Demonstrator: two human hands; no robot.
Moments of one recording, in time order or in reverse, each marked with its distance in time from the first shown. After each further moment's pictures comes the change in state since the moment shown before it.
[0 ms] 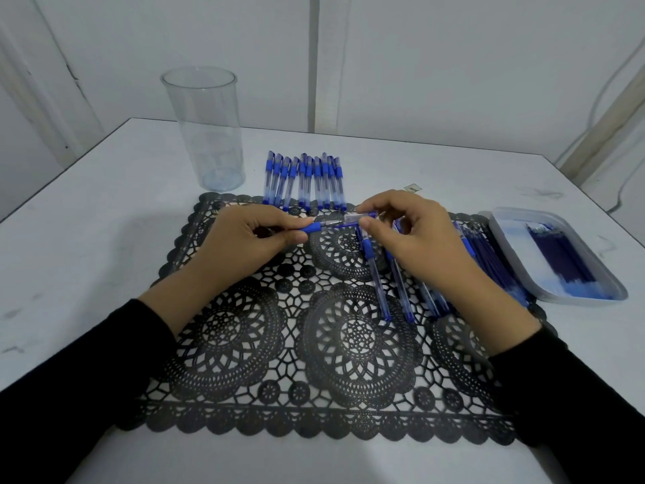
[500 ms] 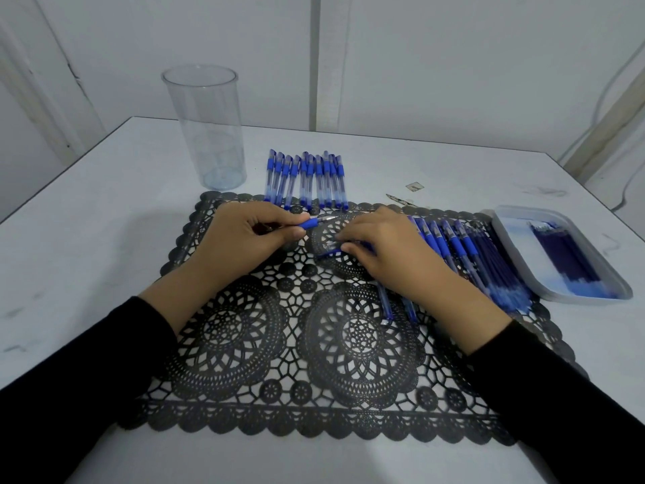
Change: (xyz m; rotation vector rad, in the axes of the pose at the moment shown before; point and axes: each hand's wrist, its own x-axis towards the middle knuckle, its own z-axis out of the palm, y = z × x) left_hand 0.002 -0.004 -0.001 0.076 0.038 0.023; right_hand 0.009 0.015 0.029 -0.520 -0.248 -0.198
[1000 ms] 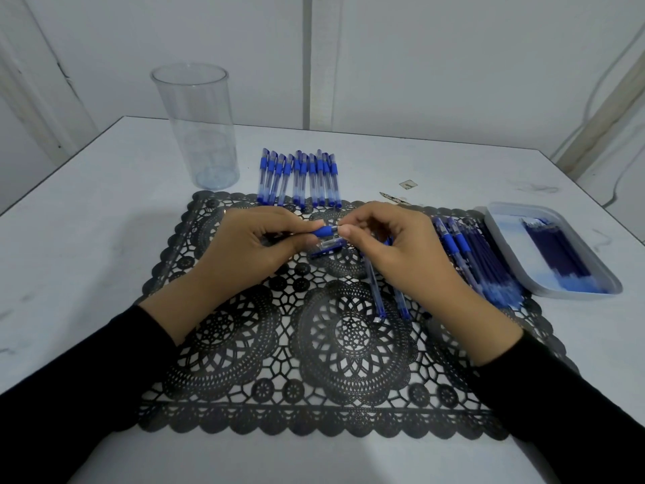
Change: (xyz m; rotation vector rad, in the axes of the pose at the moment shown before) left_hand -0.005 0.017 0.011 -0.074 -0.030 0.222; right_hand -0.021 -0.013 -0.015 0.602 0.263 0.127
